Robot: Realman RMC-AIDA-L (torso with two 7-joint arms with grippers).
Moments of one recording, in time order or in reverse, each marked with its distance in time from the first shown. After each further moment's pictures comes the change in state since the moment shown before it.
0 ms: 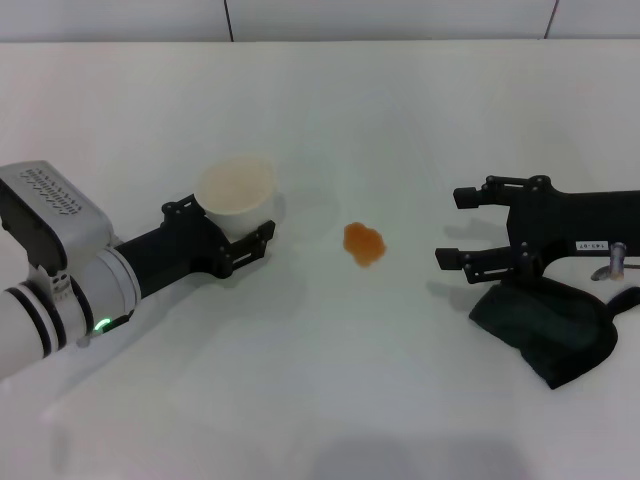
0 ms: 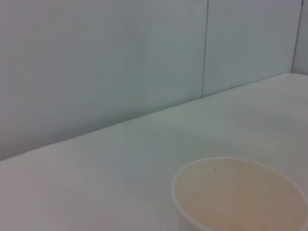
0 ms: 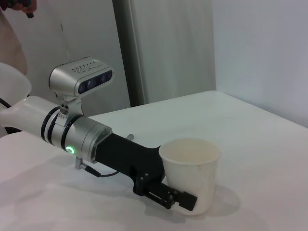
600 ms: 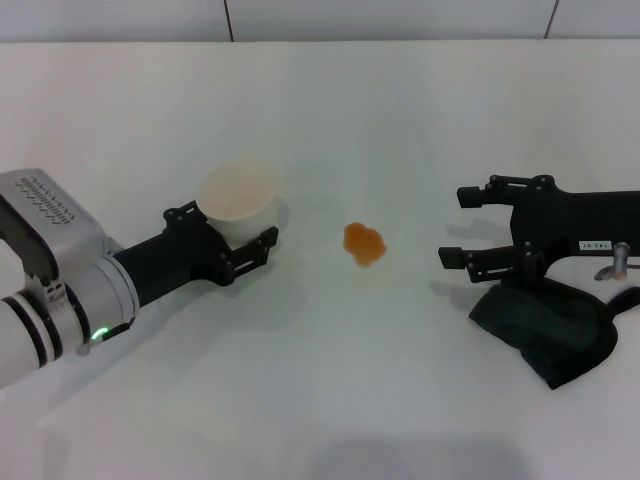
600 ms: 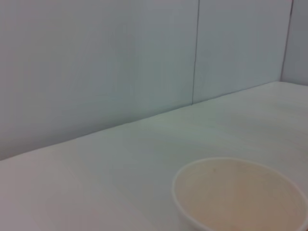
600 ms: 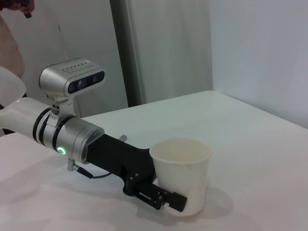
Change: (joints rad) left arm 0.018 0.001 0.000 -0.003 0.012 0.046 -0.008; right arm -0.005 -0.002 0.005 -0.002 0.000 0.000 0.000
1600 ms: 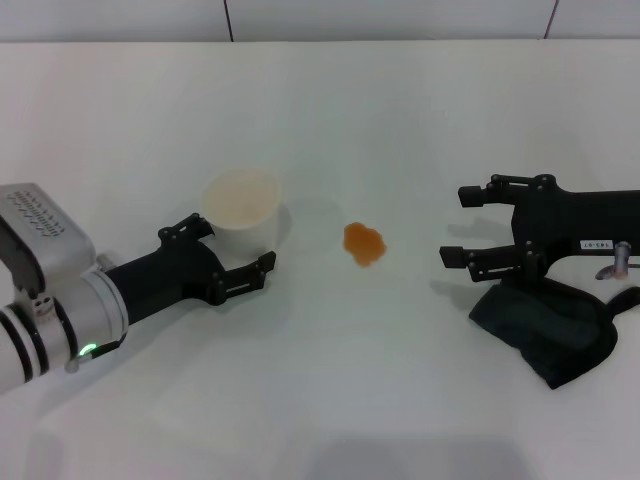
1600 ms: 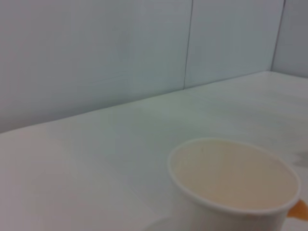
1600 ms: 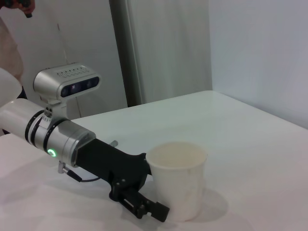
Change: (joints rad) left arm 0.015 0.000 0.000 -0.040 0.066 0.037 -0.066; right arm 0.000 -0.002 0.002 0.000 0.000 0.000 0.000
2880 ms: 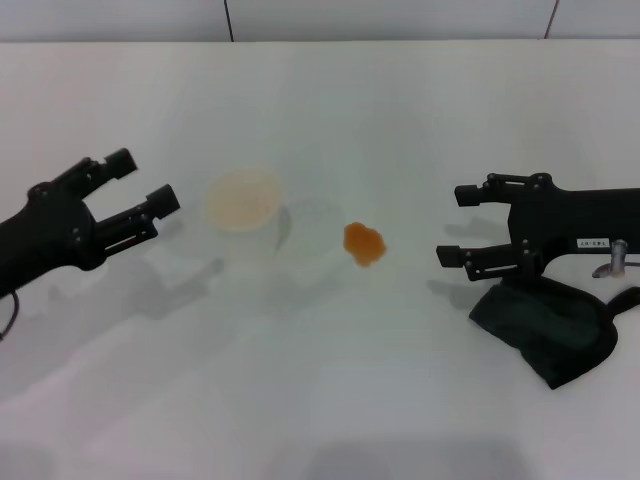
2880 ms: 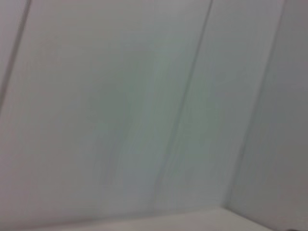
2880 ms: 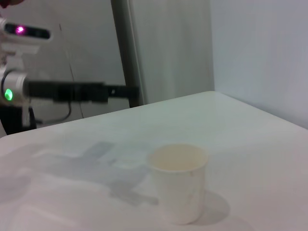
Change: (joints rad) left arm 0.067 0.002 0.001 -0.405 -0.166 0.700 -0.362; right arm 0.009 0.000 -0.002 0.006 0.000 0.000 0.002
